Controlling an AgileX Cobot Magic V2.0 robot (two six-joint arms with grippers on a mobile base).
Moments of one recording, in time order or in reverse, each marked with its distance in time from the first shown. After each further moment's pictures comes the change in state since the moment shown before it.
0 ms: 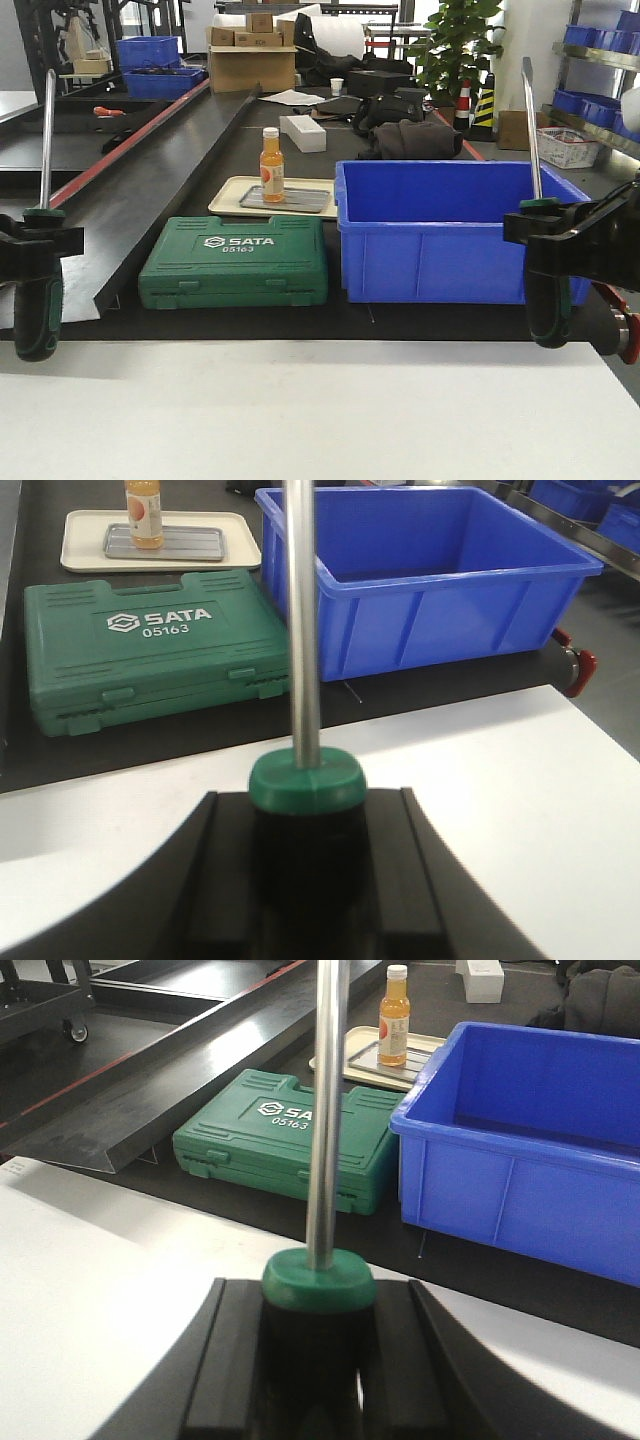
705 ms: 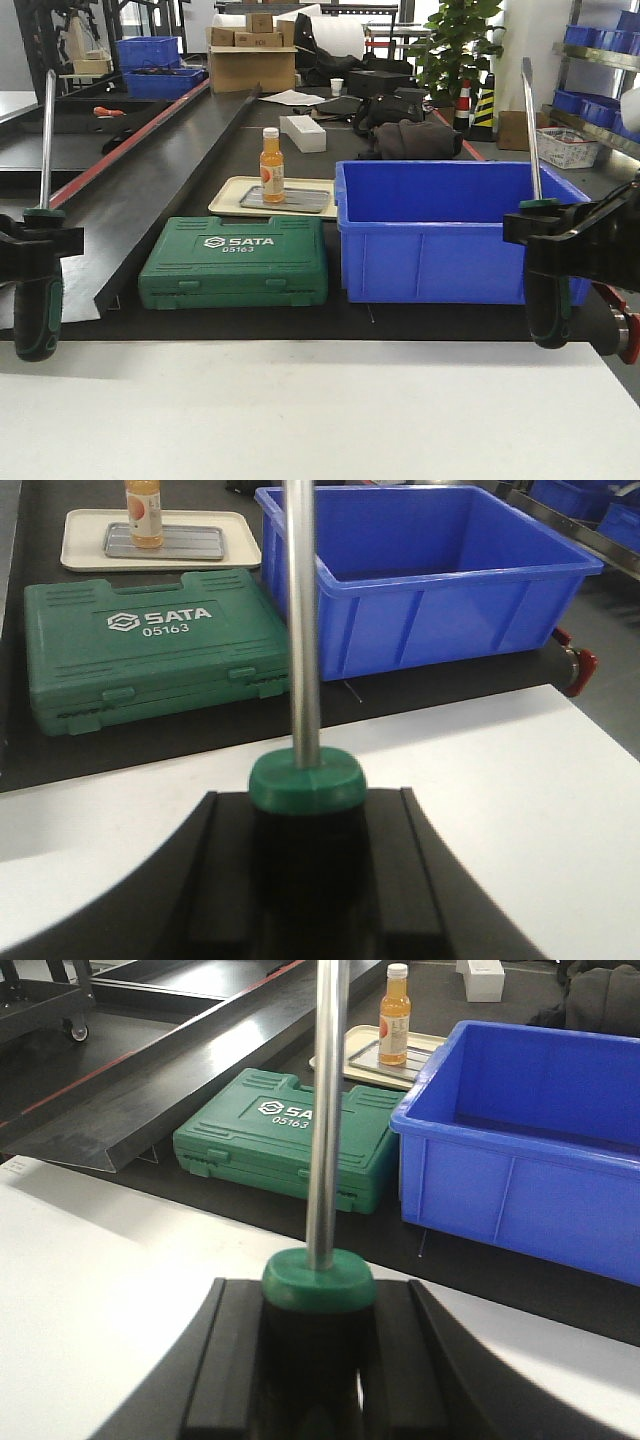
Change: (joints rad) left arm 0.000 0.000 0.000 0.001 0.000 0.000; right arm 0.000 0.000 0.000 0.000 0.001 0.001
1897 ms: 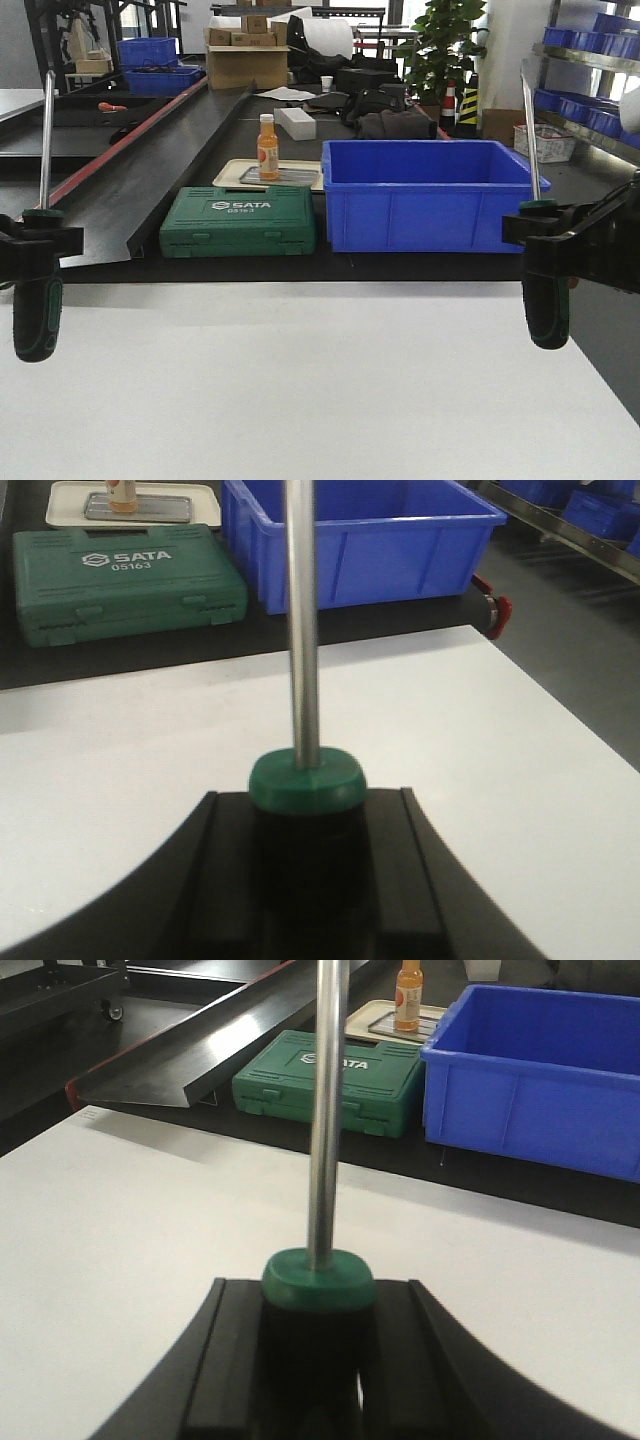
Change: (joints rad) left arm 0.000 0.002 0.000 0.000 0.000 0.000; right arm 0.000 0.002 0.000 0.000 0.000 0.000
